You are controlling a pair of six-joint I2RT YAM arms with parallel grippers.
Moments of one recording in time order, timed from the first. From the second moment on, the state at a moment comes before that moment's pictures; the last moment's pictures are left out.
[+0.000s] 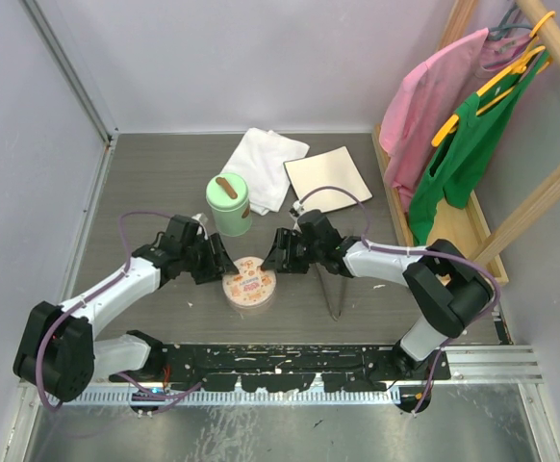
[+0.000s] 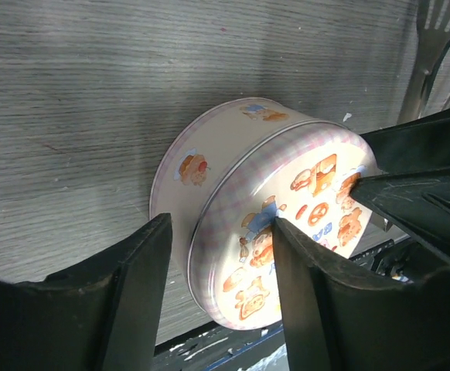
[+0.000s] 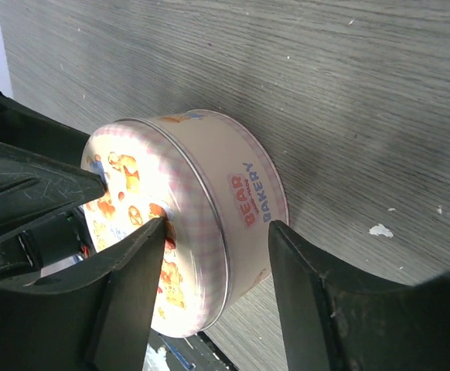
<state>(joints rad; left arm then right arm) -0.42 1.19 0.63 -0.37 0.27 -0.74 0.72 1.60 0.78 0.10 -0.33 0.81</state>
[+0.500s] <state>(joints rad) -0.41 1.24 0.60 -0.24 0.36 -0.76 0.71 1.59 0.82 0.05 -0.27 0.78</state>
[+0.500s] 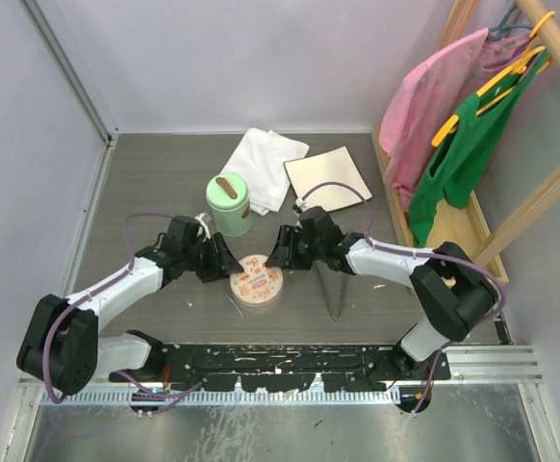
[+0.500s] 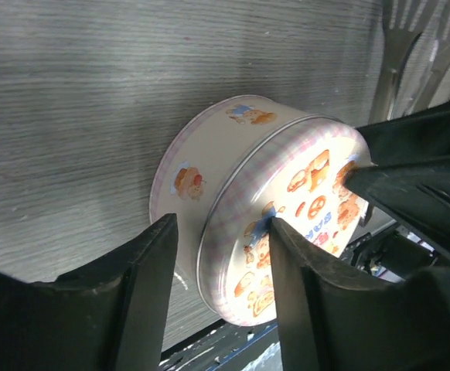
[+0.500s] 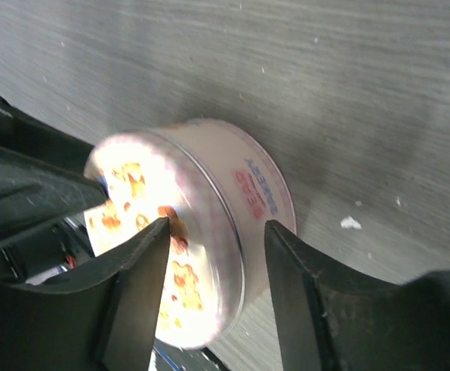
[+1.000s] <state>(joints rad) -0.42 1.09 0.59 -0.41 0.30 -0.75 0.71 1.42 0.64 0.03 -0.37 0.81</state>
